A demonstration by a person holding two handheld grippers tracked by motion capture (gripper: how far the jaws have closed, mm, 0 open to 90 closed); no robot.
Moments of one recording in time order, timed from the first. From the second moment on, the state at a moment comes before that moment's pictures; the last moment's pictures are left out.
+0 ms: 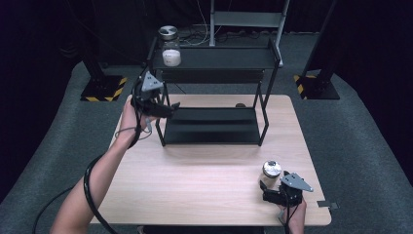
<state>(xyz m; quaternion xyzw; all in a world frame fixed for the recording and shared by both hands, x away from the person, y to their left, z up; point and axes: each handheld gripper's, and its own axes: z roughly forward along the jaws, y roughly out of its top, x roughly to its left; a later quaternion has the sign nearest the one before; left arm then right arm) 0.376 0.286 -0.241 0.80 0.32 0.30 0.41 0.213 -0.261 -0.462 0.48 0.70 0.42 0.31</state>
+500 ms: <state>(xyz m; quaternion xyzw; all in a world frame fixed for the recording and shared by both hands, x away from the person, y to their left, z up) 0.348 0.298 -0.360 0.84 0.35 0.22 0.35 0.212 -0.261 -0.462 0.48 0.70 0.42 0.31</state>
